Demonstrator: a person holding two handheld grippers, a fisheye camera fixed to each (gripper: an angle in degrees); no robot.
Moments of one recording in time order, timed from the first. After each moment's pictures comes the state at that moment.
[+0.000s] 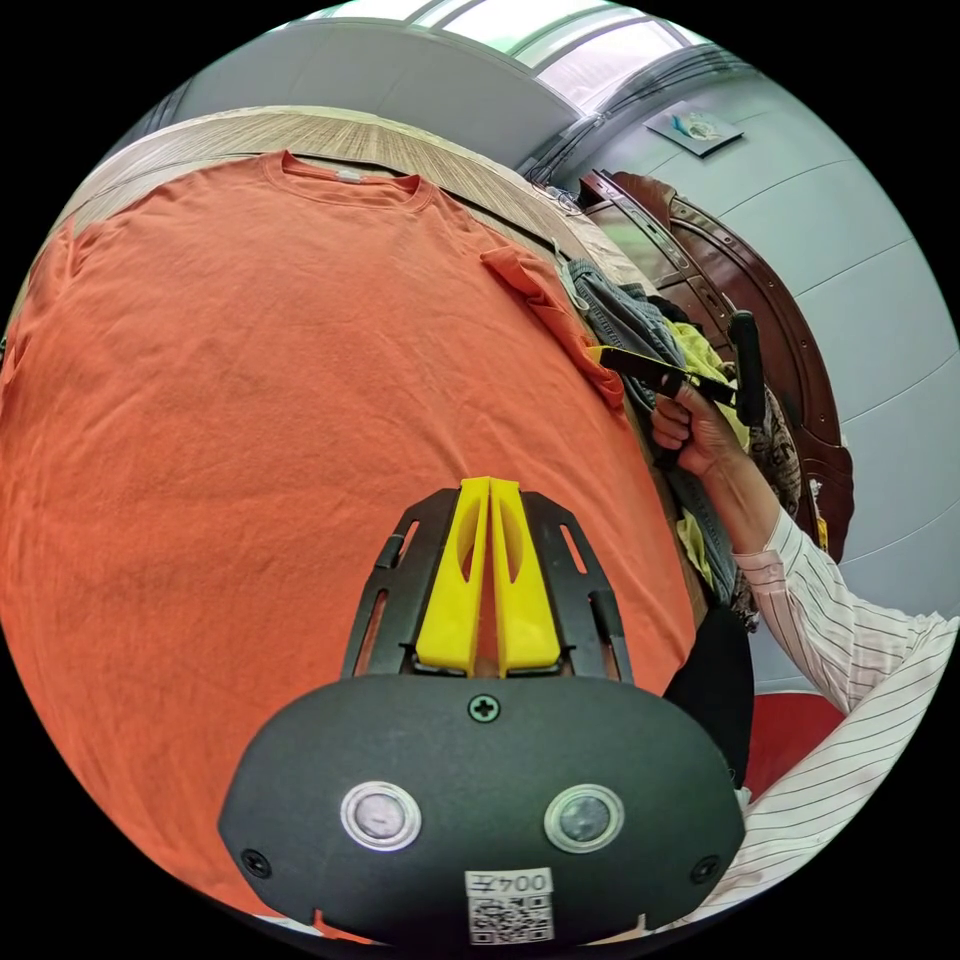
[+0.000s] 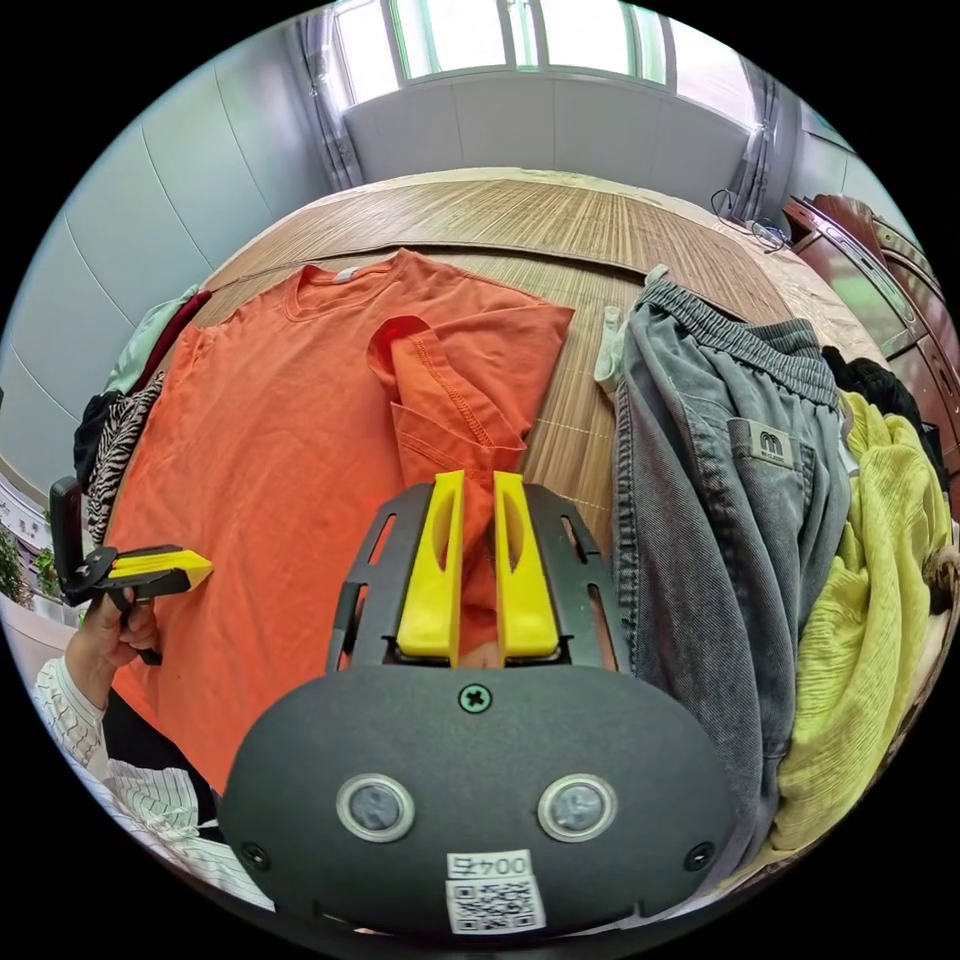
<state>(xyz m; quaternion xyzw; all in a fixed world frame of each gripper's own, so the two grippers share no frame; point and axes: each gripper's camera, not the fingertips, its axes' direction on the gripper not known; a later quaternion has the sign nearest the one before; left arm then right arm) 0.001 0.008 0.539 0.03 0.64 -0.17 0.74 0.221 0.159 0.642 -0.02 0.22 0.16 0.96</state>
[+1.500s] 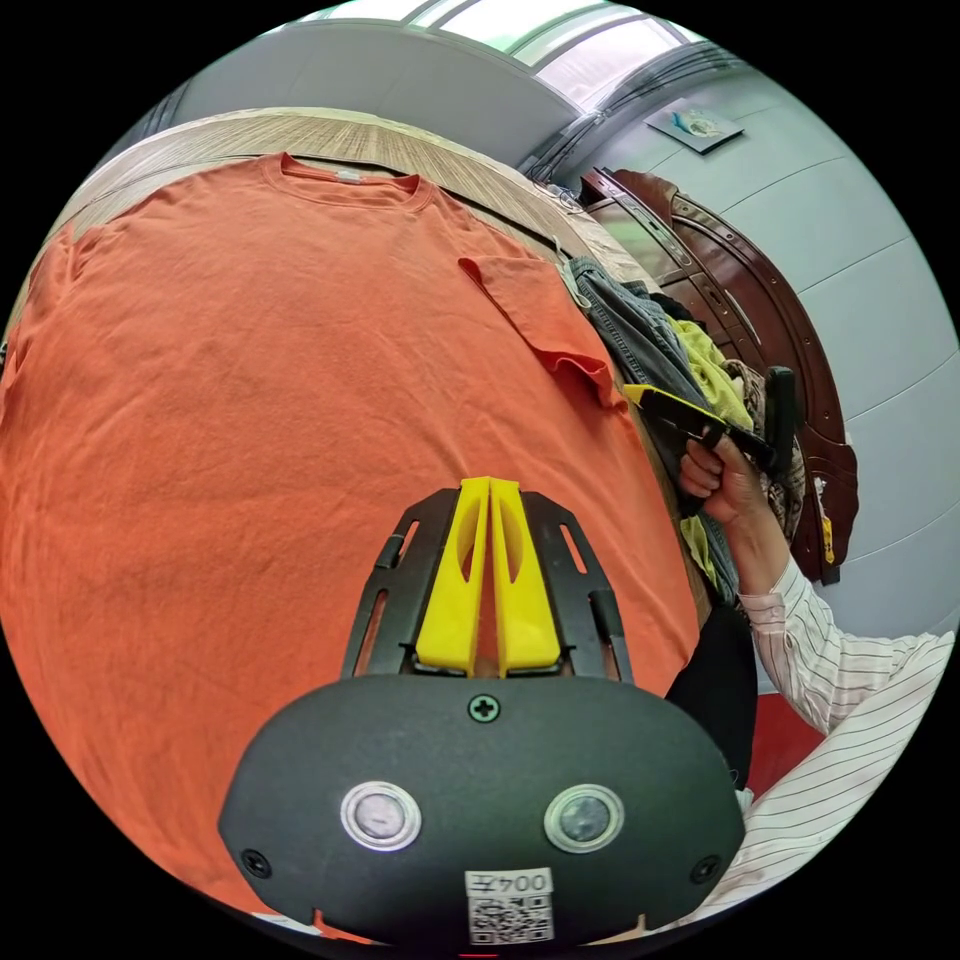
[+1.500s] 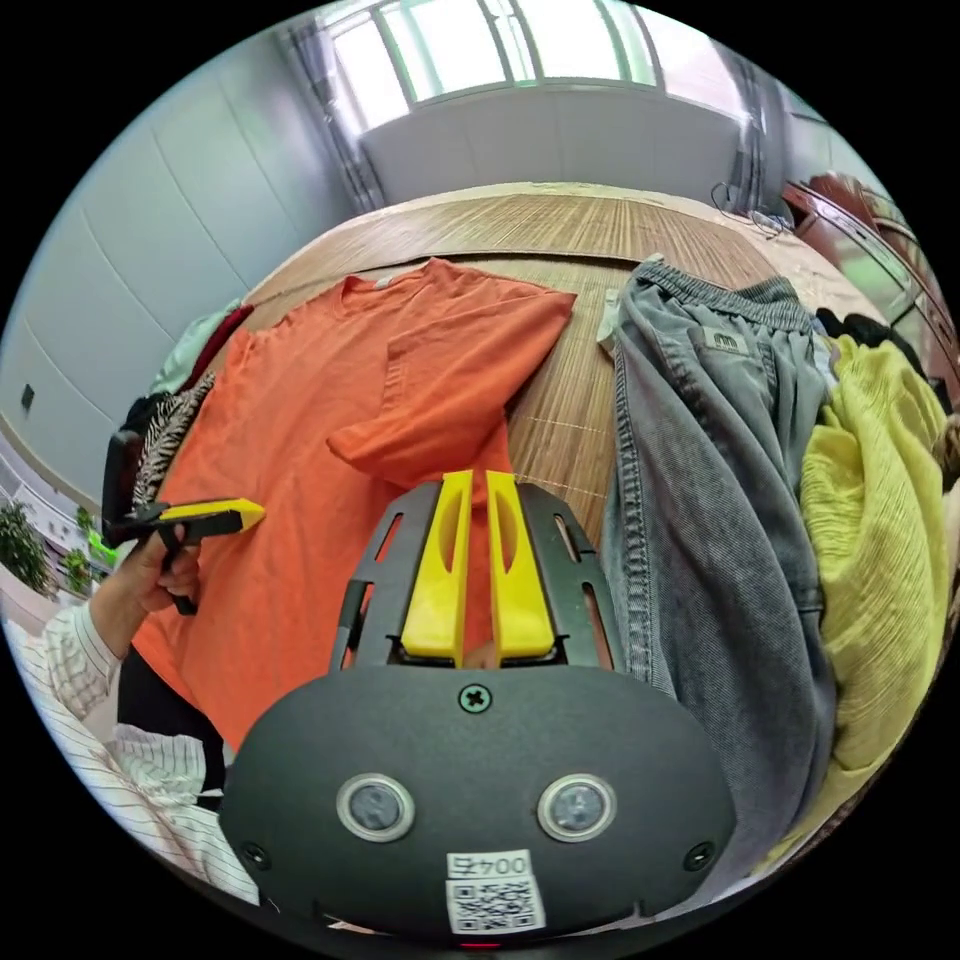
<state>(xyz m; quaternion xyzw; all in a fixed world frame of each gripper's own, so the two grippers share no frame) 0.012 -0.066 0.523 0.03 0.64 -0.17 0.75 0.213 0.232 0.592 0.02 0.17 0.17 0.97</state>
